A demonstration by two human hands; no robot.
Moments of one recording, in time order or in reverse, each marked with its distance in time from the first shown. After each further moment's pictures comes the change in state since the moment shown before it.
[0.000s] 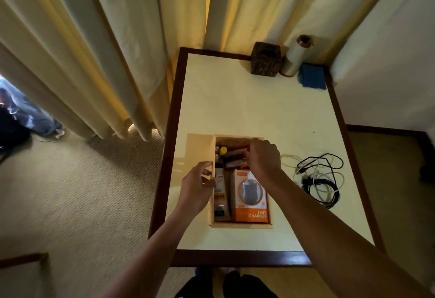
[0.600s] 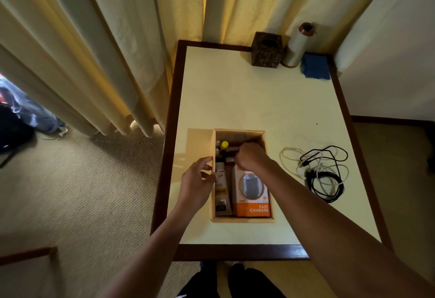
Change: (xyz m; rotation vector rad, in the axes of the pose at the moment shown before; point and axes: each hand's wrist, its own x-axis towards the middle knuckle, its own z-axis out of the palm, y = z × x) left_hand -0.003 0.001 0.002 -0.002 0.029 0.005; right_hand 0.021 -0.015 0.037 0.145 -0.455 0.020
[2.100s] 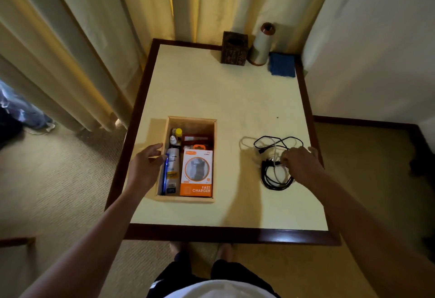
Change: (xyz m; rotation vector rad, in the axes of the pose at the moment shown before) left_hand -0.020 0.012 0.028 0.115 0.266 -0.077; right_hand -0.060 0.290 -0.042 -0.404 0.267 -0.130
